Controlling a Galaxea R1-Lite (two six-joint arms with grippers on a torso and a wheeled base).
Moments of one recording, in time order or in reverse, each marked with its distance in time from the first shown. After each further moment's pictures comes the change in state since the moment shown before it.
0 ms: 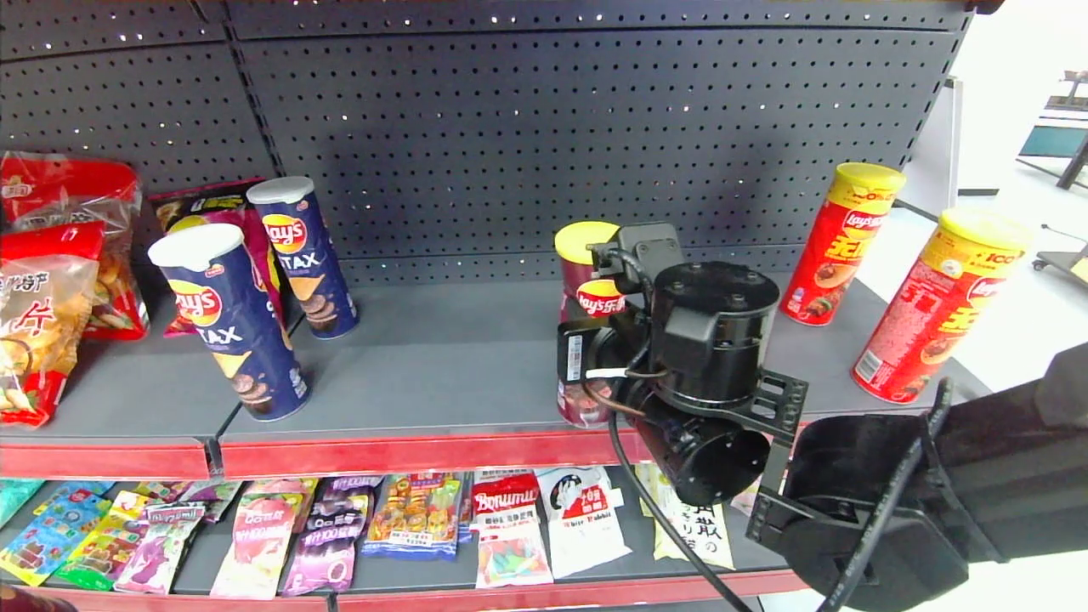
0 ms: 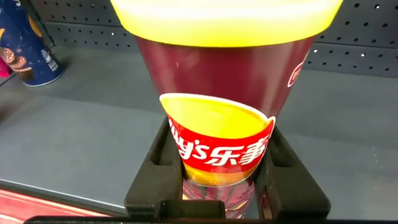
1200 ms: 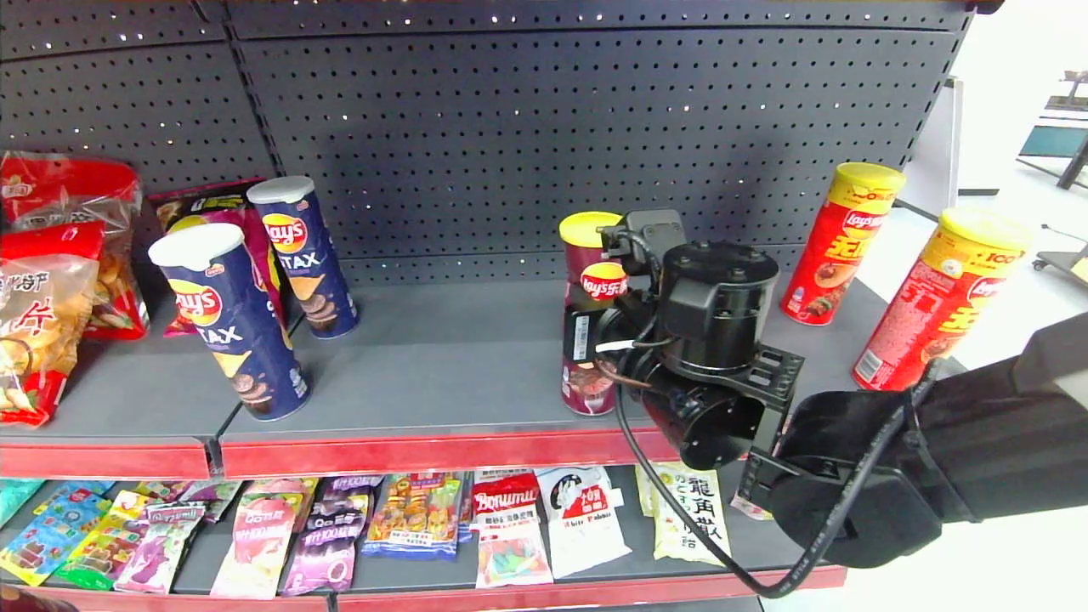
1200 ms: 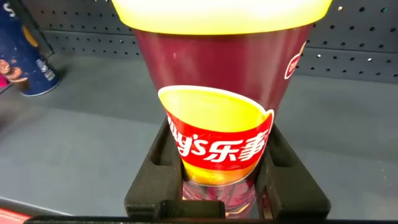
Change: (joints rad) left arm 0.000 0.005 0.005 0.000 0.000 0.000; right arm -0.059 0.019 -0.040 0.001 0.078 0.007
